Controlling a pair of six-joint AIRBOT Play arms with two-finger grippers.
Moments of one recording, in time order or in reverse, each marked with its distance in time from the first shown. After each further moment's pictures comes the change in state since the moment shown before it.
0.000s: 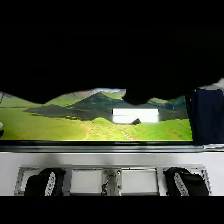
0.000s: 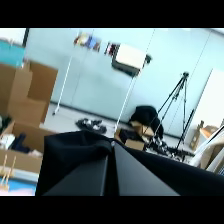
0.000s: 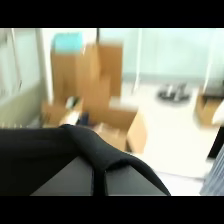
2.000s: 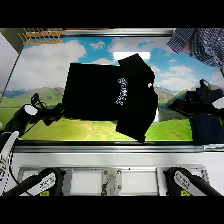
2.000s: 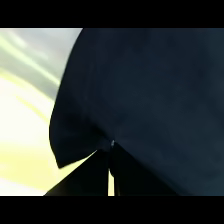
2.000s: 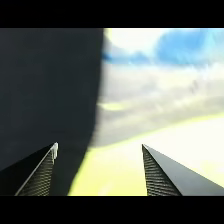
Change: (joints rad) left arm -0.034 -0.750 -0.780 -0.040 -0.005 -0.080; right arm -0.192 -0.520 -0.723 -0.079 0.179 0.104
